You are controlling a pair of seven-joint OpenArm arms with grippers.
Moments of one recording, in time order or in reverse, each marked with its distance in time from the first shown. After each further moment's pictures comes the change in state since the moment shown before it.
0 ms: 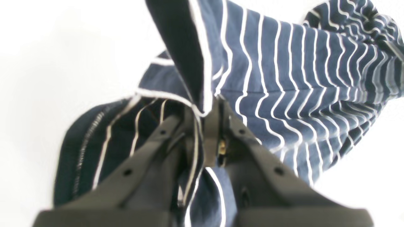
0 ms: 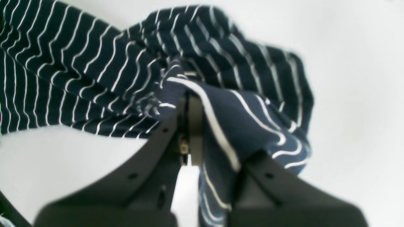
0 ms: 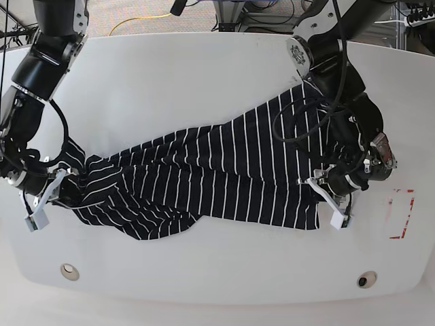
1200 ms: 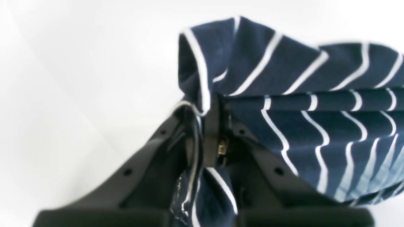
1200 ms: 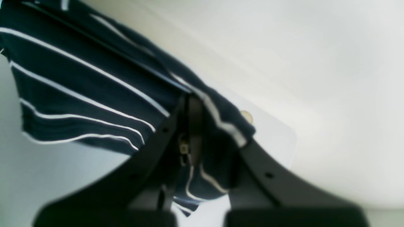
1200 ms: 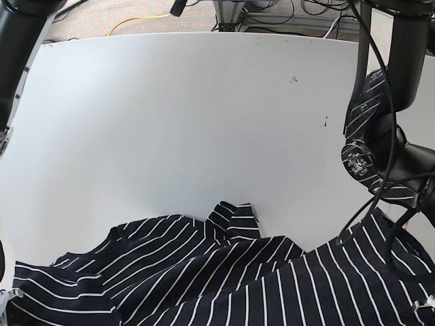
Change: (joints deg) left arm -37.2 -11.9 -2.3 20.2 -2.3 -0.3 15.4; right arm 48.5 13.8 -31.0 -17.0 2.9 0.2 -1.7
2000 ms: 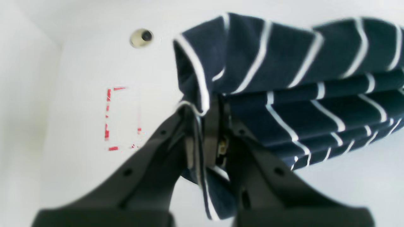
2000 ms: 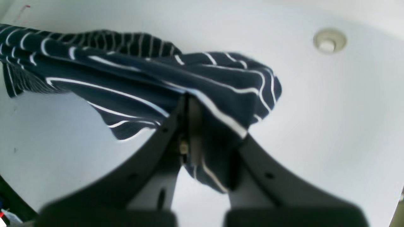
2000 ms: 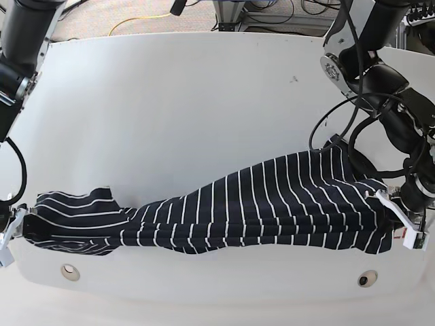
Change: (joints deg) left arm 34.5 0.8 -1.5 5.6 -5.4 -2.3 -0.4; right arm -32.8 -0.5 20.2 -0.2 5.9 0.0 -0.5
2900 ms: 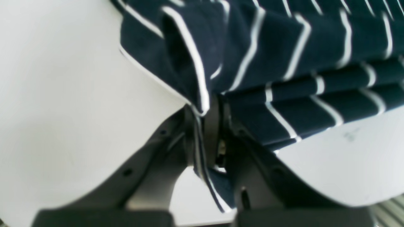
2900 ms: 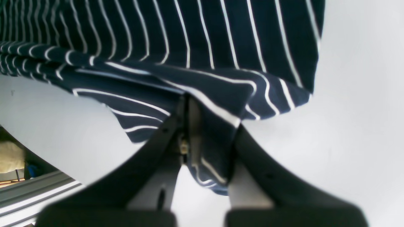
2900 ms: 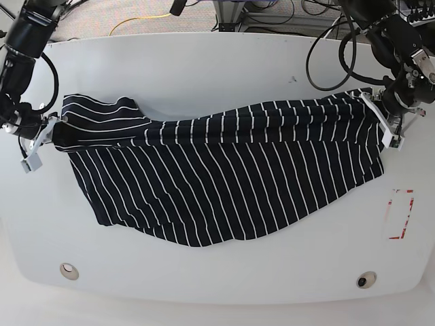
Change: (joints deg) left arm 33.5 -0.5 -2.7 3.1 0.3 0.0 -1.7; right arm -38.0 -7.8 15.7 13.5 1.3 0.0 2.2
